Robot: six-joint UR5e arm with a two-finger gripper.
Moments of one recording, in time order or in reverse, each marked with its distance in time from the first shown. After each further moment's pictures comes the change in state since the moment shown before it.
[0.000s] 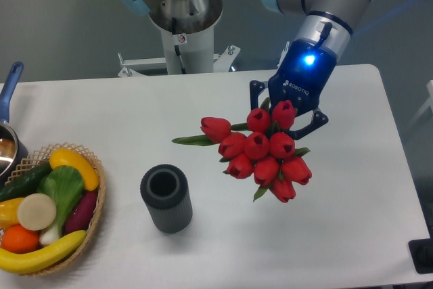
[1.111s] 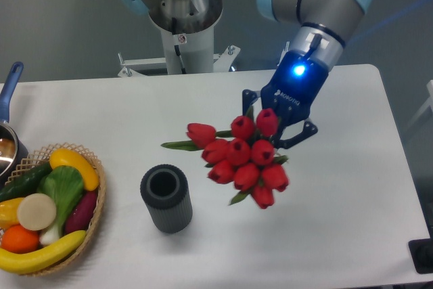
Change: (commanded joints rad) arm -0.089 -0.048 -0.008 0.015 -0.037 0.195
